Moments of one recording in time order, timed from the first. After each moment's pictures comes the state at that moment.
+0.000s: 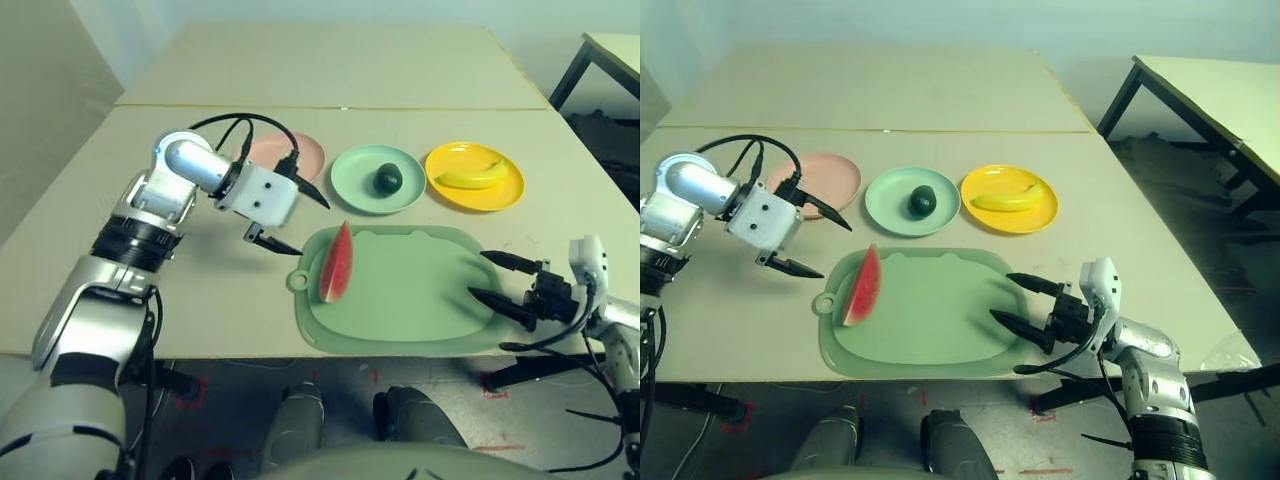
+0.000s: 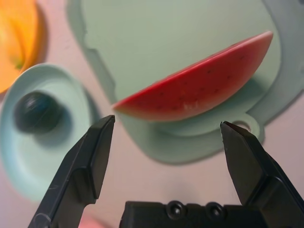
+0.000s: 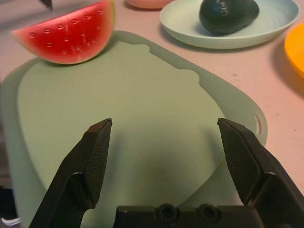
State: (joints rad) left arm -0.92 0.70 -0.46 0.47 -0.08 -0.51 -1.60; right arm -0.07 -0.57 -0.24 0.28 0.43 -0.03 1.31
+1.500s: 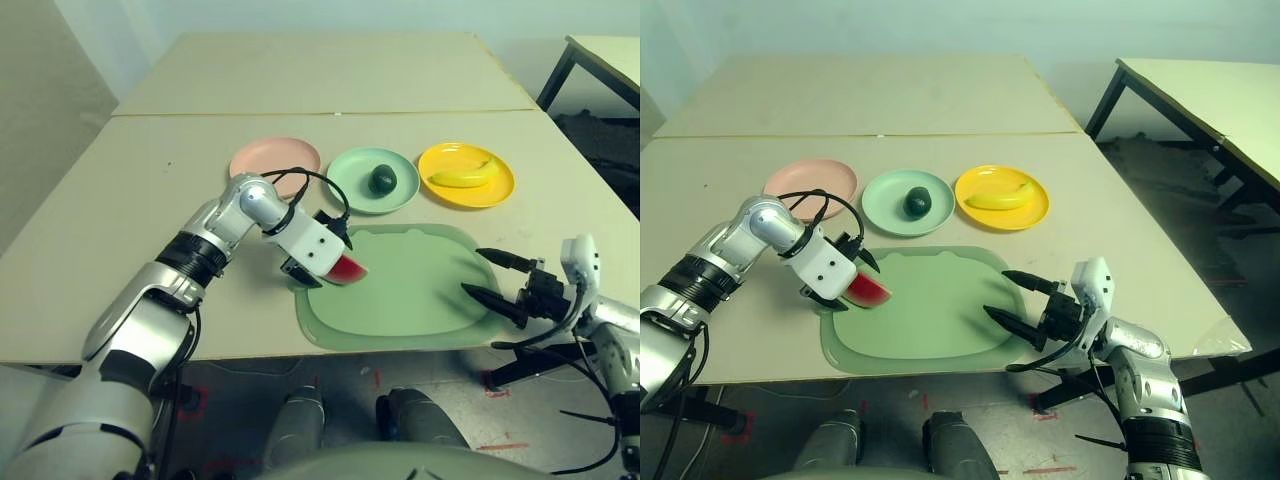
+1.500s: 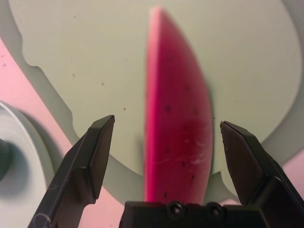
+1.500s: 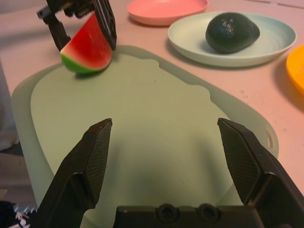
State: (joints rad) left arm -0.87 0.59 -0.55 0.52 0.18 -0.55 -1.42; right arm -0.05 -0.55 -0.20 0.19 0.45 -0.01 1.26
